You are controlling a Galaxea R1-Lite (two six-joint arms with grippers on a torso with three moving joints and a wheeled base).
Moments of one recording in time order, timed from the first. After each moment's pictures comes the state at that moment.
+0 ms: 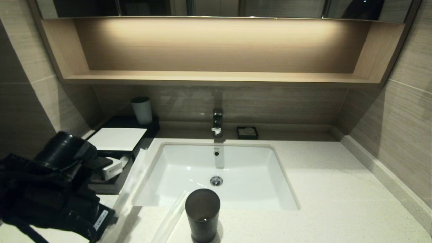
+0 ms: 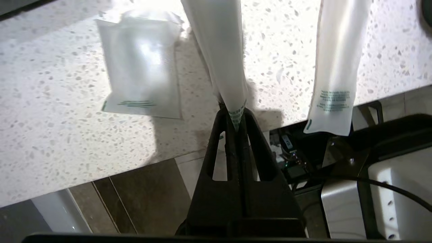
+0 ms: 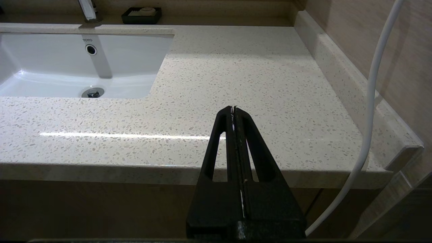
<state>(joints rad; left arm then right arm) -0.26 1.46 -0.81 0.46 -0.07 0.09 0.00 0.00 0.00 0.00 0.00 -0.01</state>
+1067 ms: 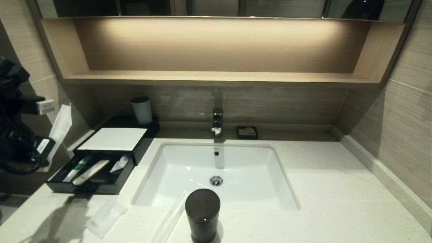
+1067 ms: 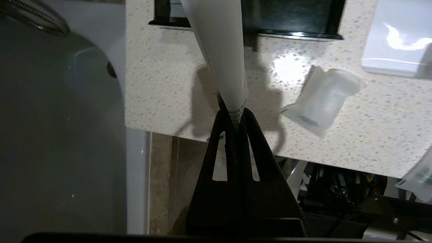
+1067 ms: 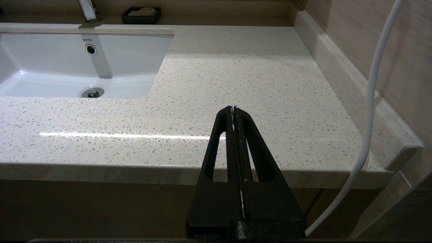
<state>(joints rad) 0.16 1.60 -1.48 0.96 0.12 0.19 0.00 0.00 0.00 0.00 0.00 -0.01</state>
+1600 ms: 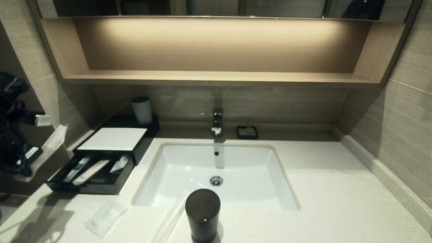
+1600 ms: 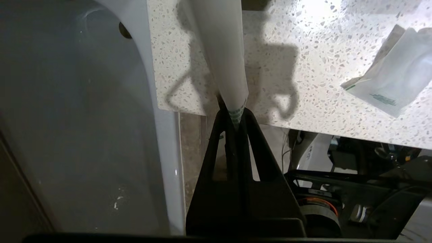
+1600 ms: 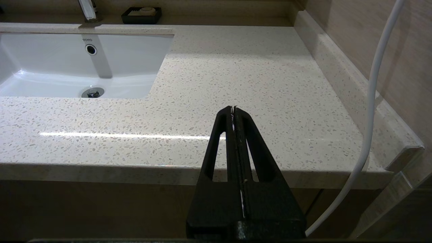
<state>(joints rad) 0.31 1.80 -1.65 1.13 0.13 0.40 0.00 0.00 0.00 0.00 0.00 -0.01</state>
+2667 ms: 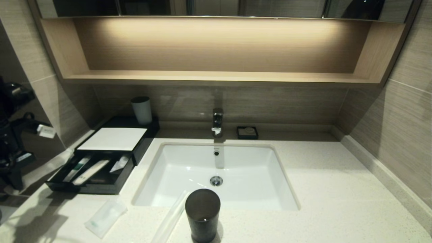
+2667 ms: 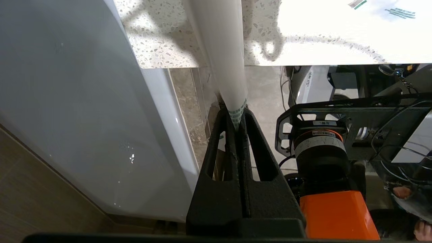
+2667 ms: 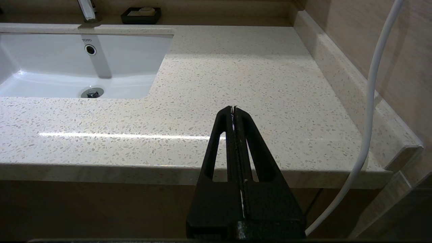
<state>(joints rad) 0.34 1.98 -1.93 1.52 0.13 0.51 0.00 0.00 0.00 0.00 0.00 -0.01</state>
